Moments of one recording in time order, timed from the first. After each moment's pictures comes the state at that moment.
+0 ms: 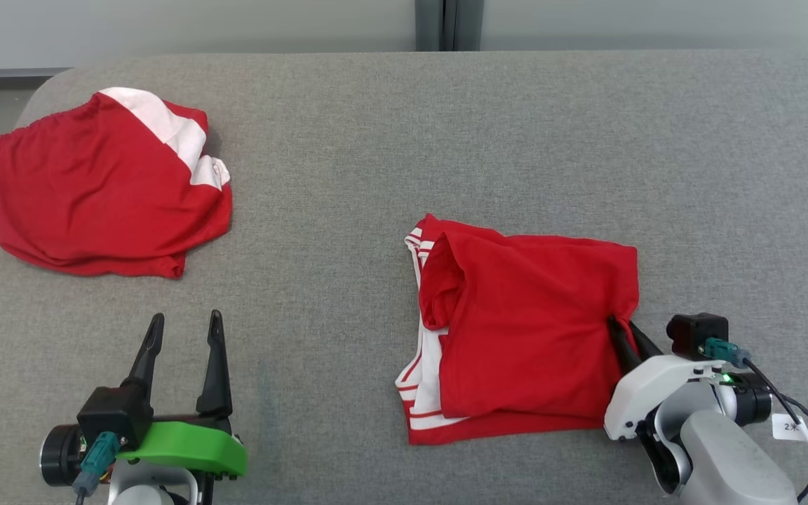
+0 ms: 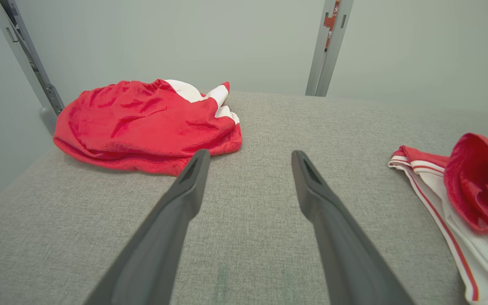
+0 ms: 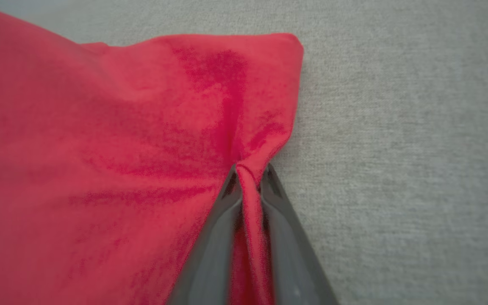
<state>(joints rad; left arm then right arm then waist) -0.08 0.05 -0.02 0.24 -0.18 -0.09 -0.26 -0.36 -0.13 0.20 0.78 0.34 0.13 -0.18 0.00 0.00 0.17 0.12</state>
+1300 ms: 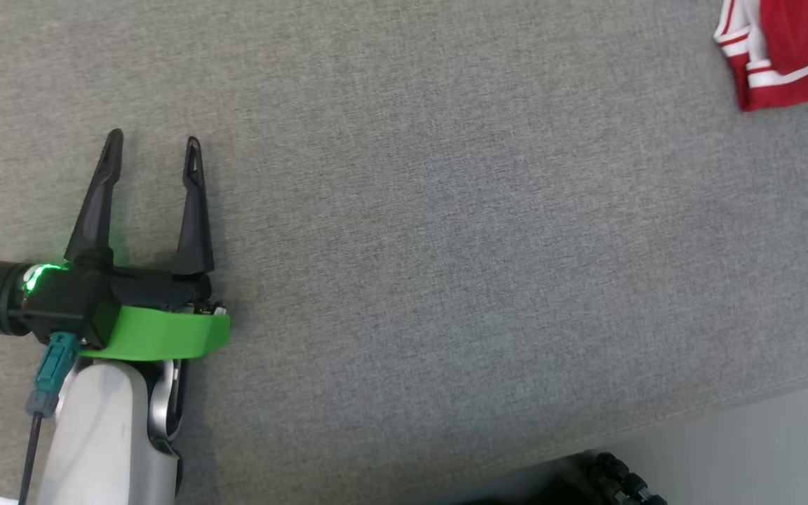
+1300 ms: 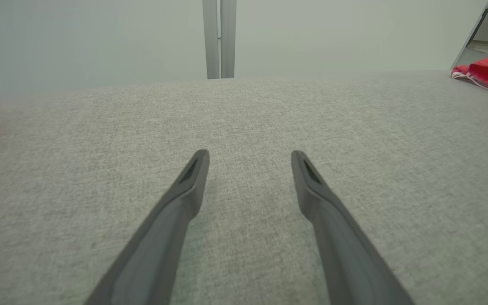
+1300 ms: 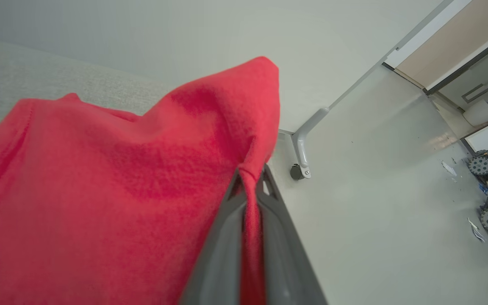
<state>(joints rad) -0.32 0.10 -0.08 0.03 -0.10 -0.10 -0.26 -1.10 -0.80 0.38 0.75 0.47 0.13 -0.05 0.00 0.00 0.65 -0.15</state>
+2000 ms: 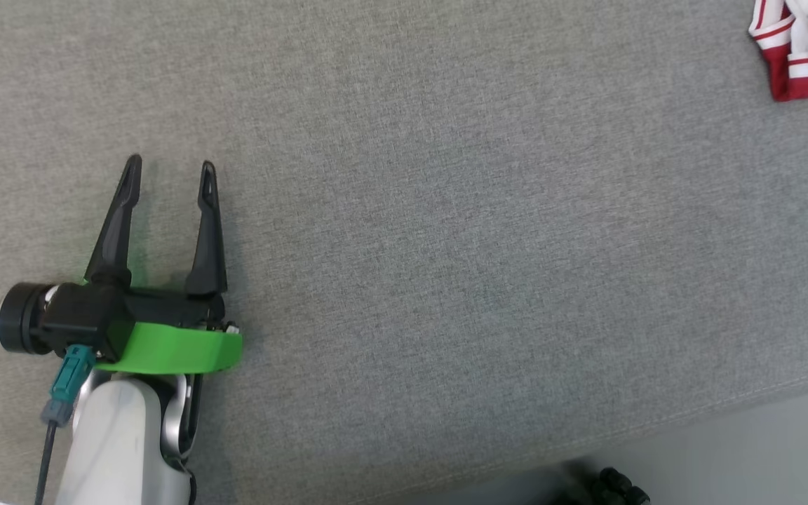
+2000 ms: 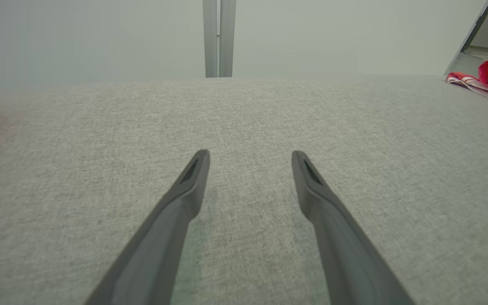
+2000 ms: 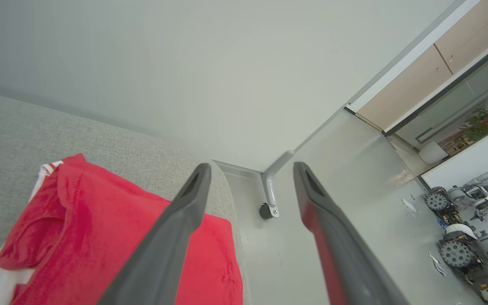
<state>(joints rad) -0.29 0.09 -0.08 0.04 -0.12 -0.09 -0.26 -1.28 -0.76 0.45 0.99 0.35 0.13 -0.24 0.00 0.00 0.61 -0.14</state>
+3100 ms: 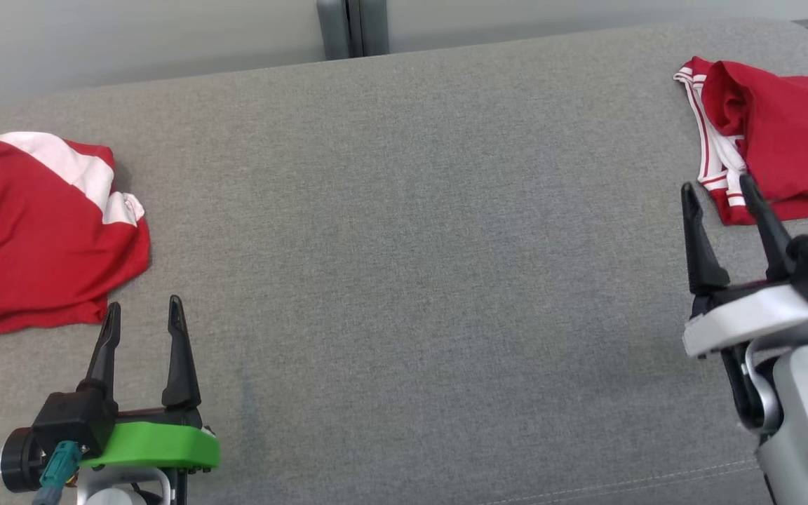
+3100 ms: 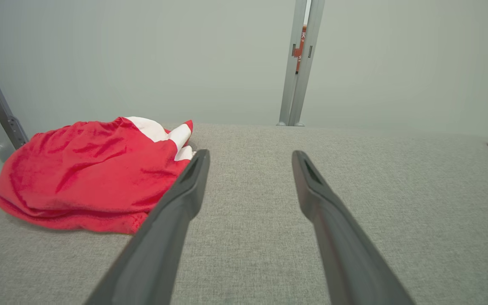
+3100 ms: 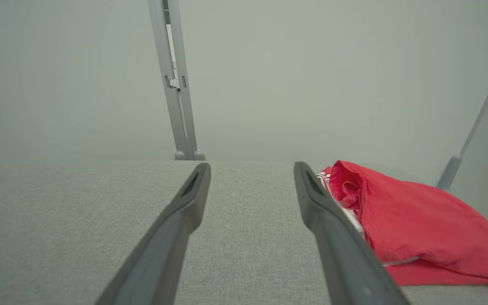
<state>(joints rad) -0.05 0.05 0.03 0.13 -0.18 -0.07 -0.26 -0.33 -0.27 0.07 0.28 0.28 0.13 -0.26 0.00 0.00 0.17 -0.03</state>
